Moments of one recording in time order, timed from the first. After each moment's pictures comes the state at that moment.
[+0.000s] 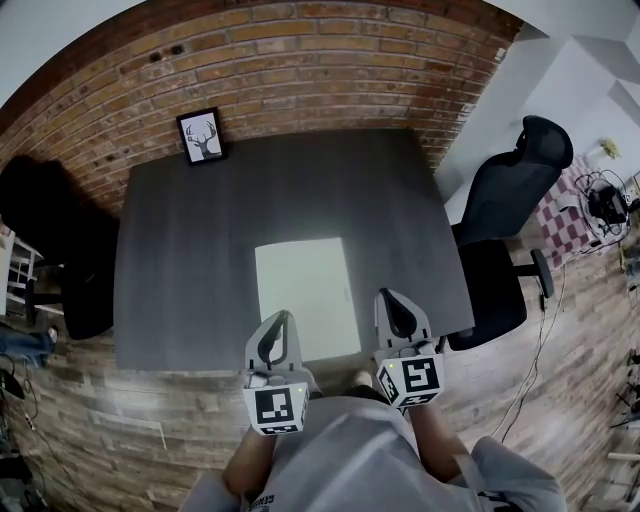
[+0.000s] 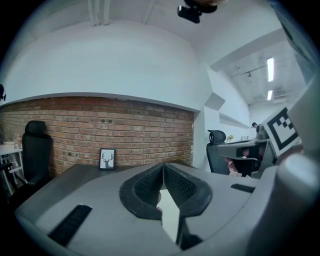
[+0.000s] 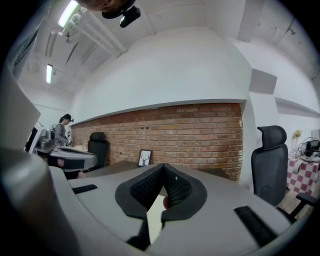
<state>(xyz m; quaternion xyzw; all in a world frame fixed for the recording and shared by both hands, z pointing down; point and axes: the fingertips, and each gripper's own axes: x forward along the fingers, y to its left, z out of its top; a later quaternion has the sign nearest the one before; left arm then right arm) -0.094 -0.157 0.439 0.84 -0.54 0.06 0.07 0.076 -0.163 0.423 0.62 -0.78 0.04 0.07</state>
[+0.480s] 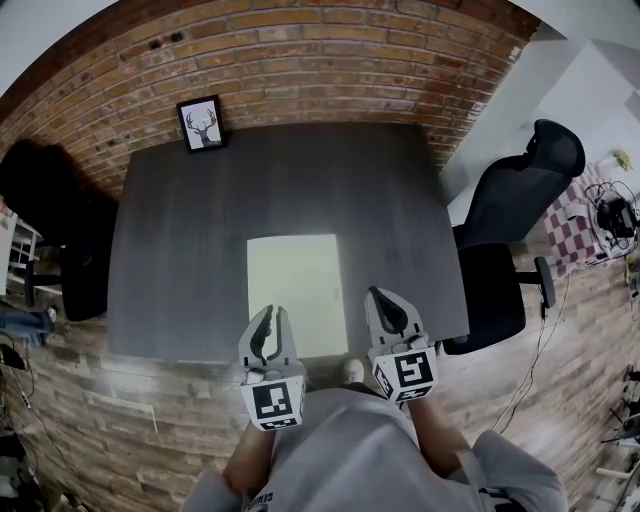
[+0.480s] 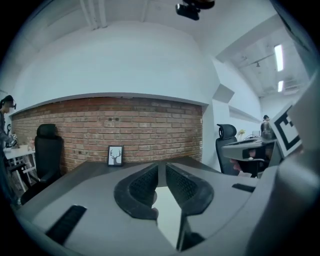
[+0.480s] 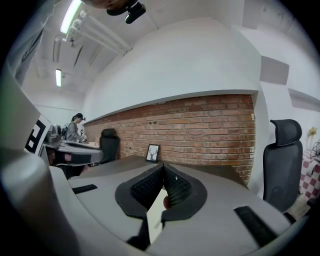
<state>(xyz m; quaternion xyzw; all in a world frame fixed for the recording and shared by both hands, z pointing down) -0.077 -0.164 0.456 0.80 -0.59 0.08 0.07 0.090 -0.177 0.450 0.56 -0.82 0.05 0.09</state>
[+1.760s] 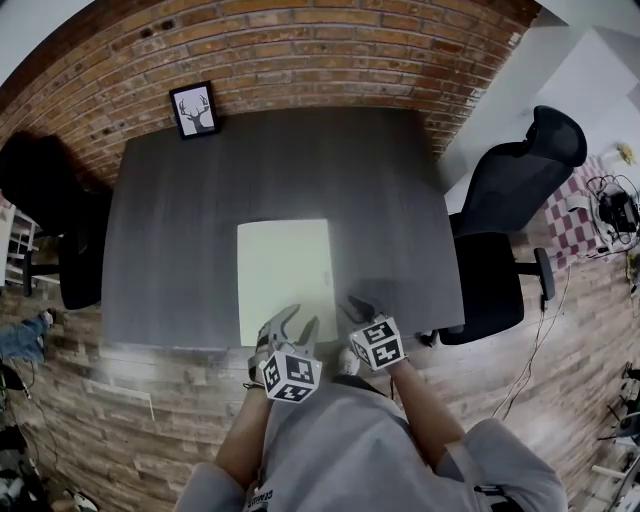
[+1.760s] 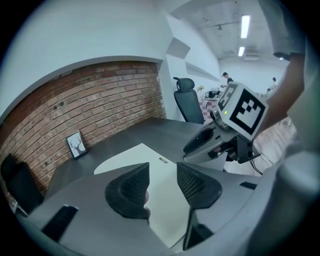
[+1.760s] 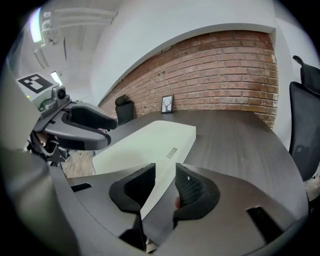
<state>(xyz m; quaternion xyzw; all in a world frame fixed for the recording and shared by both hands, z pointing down) 0.006 -0.127 0.595 0.86 -0.39 0.34 0.04 0.084 -0.147 0.656 0.44 -0.83 0.23 0.24</state>
